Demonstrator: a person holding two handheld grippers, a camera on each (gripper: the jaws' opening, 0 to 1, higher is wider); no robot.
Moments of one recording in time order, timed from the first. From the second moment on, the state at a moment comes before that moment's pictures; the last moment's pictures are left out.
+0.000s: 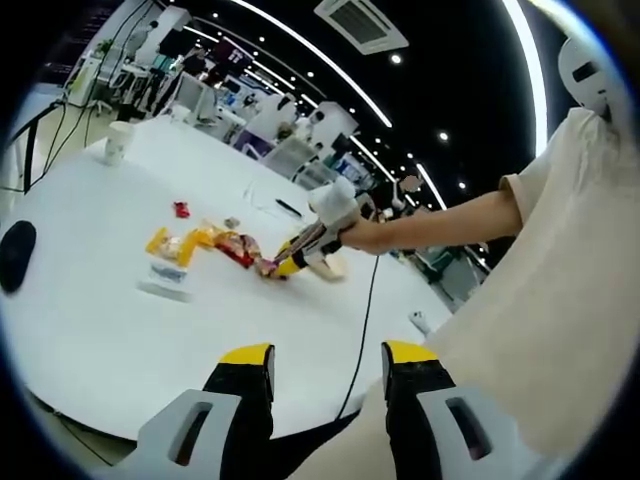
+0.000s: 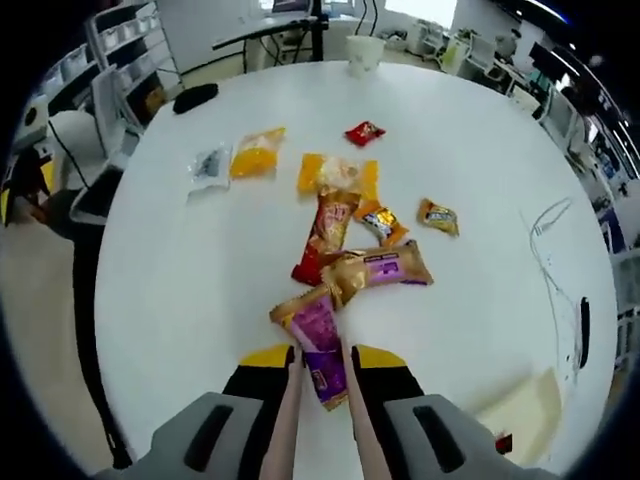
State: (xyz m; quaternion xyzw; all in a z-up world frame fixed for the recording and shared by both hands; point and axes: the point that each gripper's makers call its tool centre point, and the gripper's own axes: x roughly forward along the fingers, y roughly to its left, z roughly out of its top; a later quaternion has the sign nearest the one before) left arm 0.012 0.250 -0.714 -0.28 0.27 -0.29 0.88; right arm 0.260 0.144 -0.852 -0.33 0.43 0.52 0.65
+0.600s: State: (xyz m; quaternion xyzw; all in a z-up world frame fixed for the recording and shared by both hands) left arm 0.015 0.241 -0.710 -0.27 0.27 -0.31 0.87; right arm 0.251 0.141 -0.823 -0.27 0.41 0.51 0.71
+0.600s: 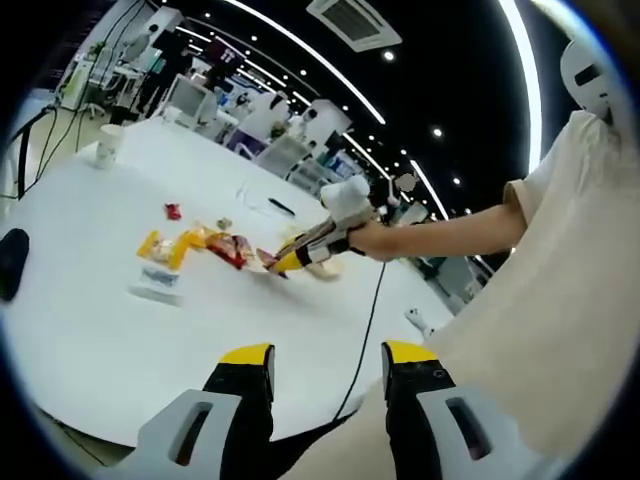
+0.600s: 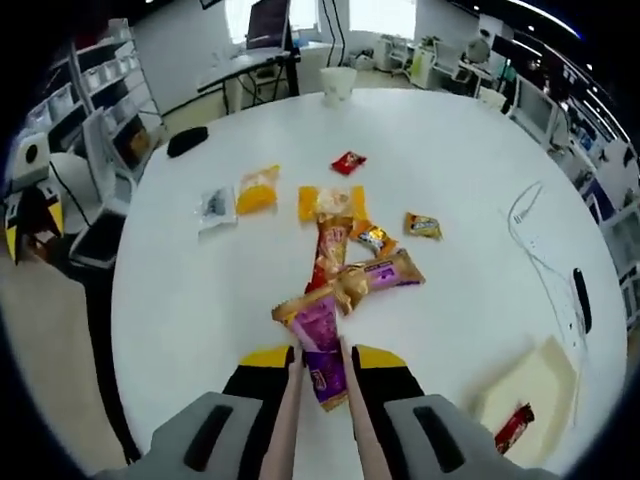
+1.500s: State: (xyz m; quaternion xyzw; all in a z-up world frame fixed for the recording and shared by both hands) left arm 0.007 0.213 -0.702 -0.25 0.26 -0.33 0.87; right arm 0.275 0.090 -0.767 -0.22 0.37 0.47 0.77
